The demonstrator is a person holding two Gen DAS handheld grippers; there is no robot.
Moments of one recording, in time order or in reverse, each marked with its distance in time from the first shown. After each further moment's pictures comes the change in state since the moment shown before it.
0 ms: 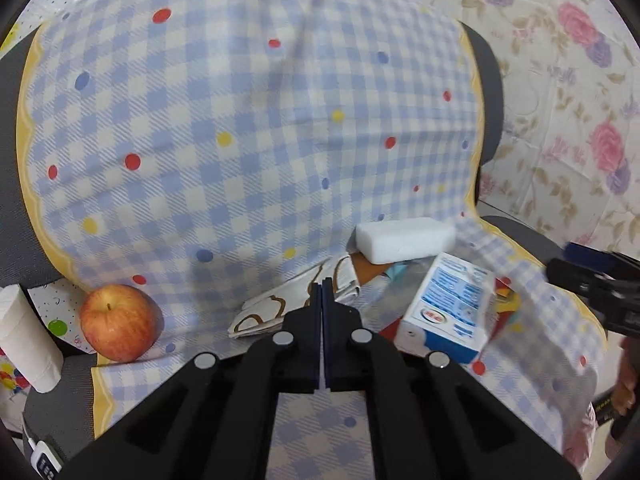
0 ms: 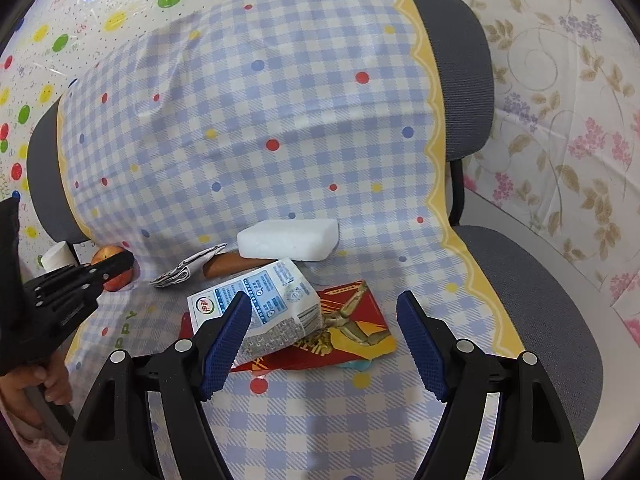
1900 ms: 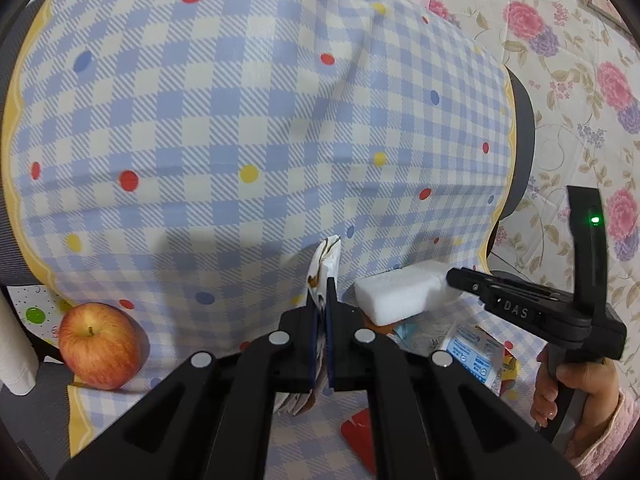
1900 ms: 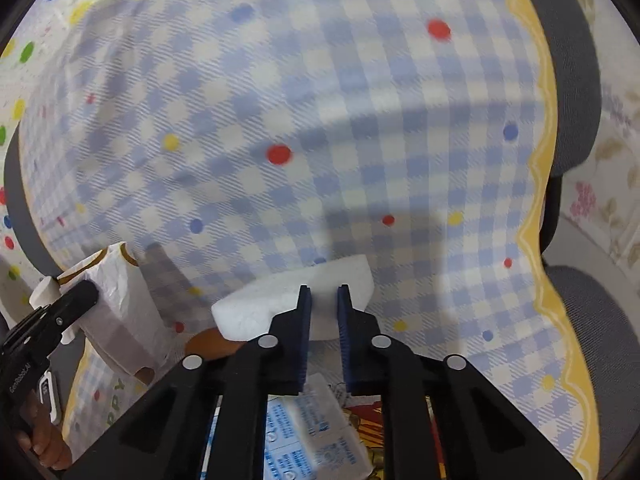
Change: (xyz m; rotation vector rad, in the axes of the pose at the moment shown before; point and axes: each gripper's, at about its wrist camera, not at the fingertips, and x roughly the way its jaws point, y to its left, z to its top) left arm 0.021 0.023 0.035 -0.170 -0.069 -0.014; right arm 0.113 0.023 0.061 0.007 0.042 0.106
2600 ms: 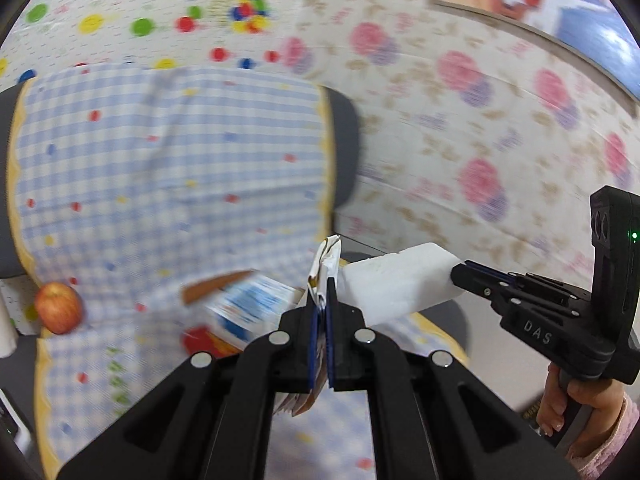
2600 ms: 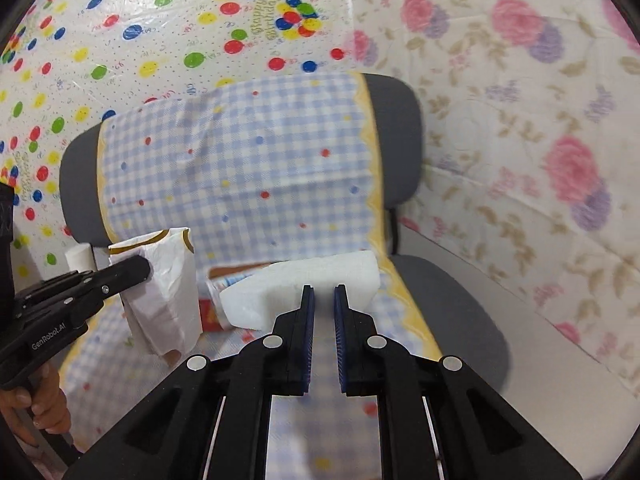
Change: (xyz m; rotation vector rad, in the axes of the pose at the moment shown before) left arm -0.155 -0.137 -0.071 0.151 -0.096 -0.304; right arm -0.266 -0.013 -0.126 -0.061 -0.227 -0.220
